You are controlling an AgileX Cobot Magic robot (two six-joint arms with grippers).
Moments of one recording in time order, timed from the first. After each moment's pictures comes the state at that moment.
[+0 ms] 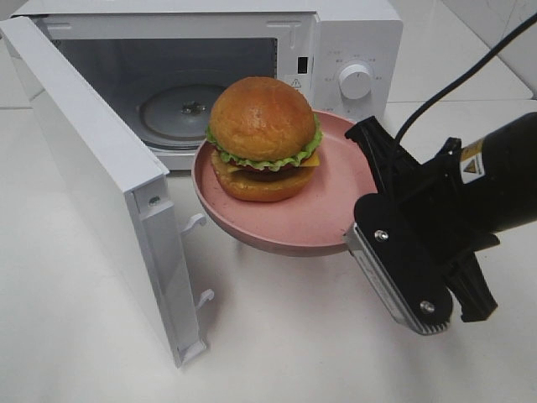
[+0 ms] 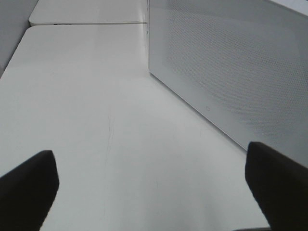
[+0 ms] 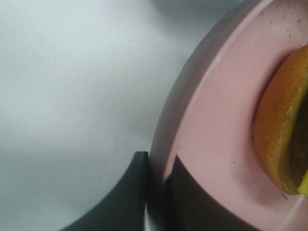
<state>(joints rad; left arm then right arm) 0.06 0.00 -0.52 -0.14 1.07 0.11 0.64 1.30 -0.66 0.14 0.33 -1.67</state>
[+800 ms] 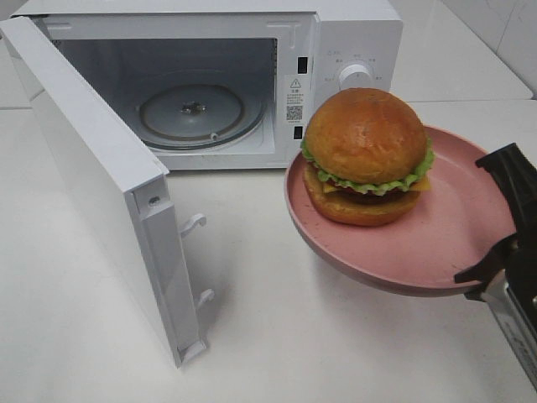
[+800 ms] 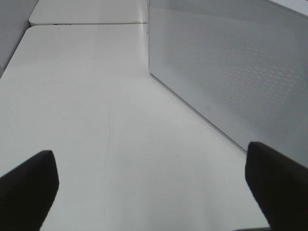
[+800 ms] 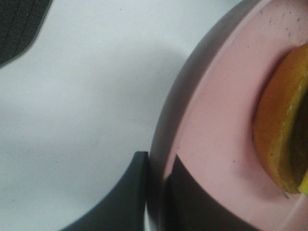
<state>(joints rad) 0.06 0.00 -0.52 -0.14 1.07 0.11 0.64 0.90 -0.49 -0.14 0.58 -1.32</state>
